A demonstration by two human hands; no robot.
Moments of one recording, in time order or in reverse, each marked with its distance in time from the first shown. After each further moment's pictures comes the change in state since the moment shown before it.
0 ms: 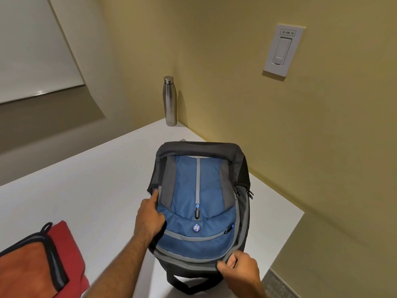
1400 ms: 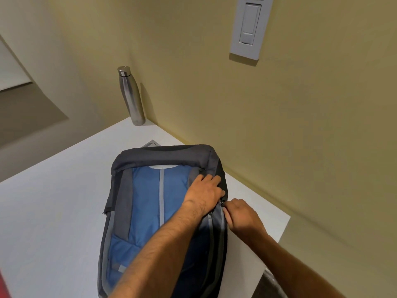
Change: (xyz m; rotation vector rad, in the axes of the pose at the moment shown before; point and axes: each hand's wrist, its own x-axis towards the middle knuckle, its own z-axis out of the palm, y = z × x) left_hand 0.072 0.211 0.149 1.012 -0.151 1.002; right_hand 0.190 -0.018 -0.095 -0.596 0.301 -0.928
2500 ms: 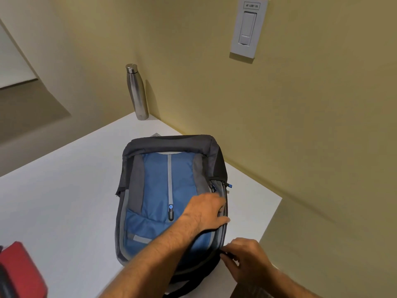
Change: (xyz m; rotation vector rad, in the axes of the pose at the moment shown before) left_hand -0.109 0.043 -0.018 -0.441 -0.090 -0.031; right_hand -0.134 -0.079 -0.026 0.272 -0.131 -0.035
